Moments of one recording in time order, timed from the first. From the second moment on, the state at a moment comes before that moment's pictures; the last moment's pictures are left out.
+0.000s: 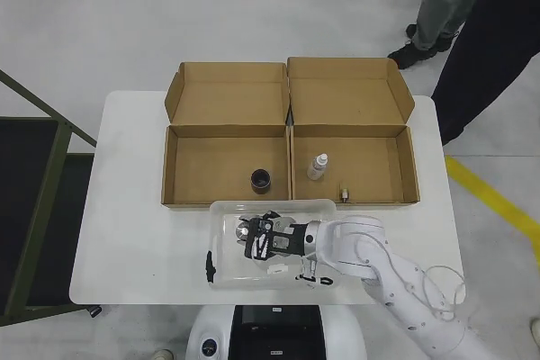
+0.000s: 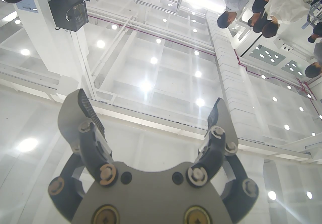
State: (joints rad) left arm -0.03 -0.30 -0.61 -1.22 3.05 0.21 0.06; right arm -1.11 -1.20 0.90 -1.87 -1.27 -0.70 0.48
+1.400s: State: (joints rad) left arm -0.03 -0.30 -0.61 -1.22 3.05 0.21 0.06; right arm -1.32 -1.15 1.21 -2.05 -1.12 -0.60 0.31
